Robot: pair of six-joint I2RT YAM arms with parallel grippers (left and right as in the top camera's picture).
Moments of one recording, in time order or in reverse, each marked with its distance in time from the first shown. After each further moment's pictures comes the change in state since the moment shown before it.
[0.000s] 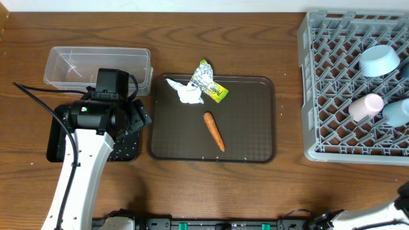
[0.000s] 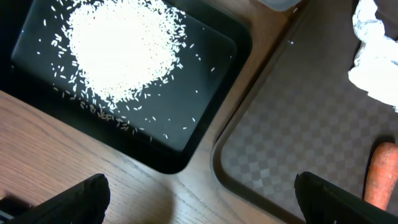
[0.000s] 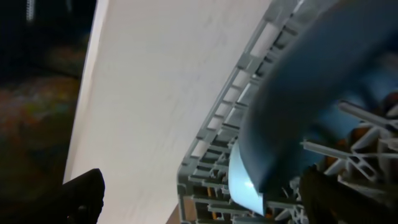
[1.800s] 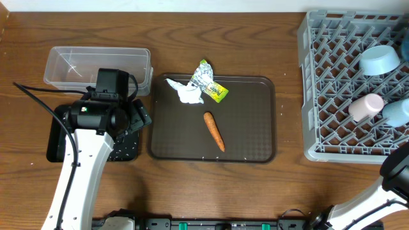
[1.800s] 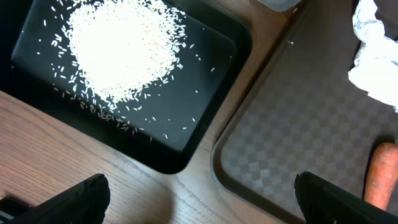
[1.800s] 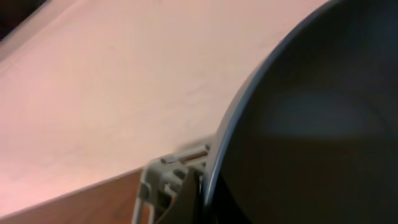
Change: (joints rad) left arm 0.000 0.000 0.000 0.000 0.000 0.000; right arm 0.391 0.132 0.299 -0.126 0.251 -0.493
